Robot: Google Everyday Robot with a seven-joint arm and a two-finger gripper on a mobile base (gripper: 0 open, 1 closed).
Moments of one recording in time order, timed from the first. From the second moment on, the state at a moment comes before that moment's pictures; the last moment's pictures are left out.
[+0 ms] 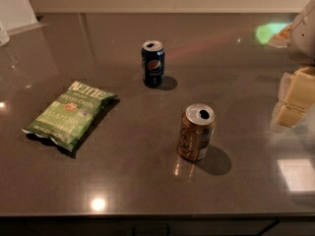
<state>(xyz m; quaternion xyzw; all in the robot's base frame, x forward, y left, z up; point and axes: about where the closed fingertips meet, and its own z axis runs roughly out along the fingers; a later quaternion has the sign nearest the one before) 0.438 -0.217 0.976 -0.60 0.78 -0.03 0.16</state>
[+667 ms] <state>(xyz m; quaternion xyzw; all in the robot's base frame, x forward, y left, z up) 0.434 -0.210 0.968 -0.61 0.77 0.00 0.18</state>
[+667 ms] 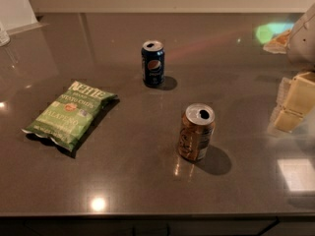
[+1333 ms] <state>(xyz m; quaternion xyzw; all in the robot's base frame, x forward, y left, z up) 0.413 -0.183 0.927 -0.61 0.75 0.12 0.23</state>
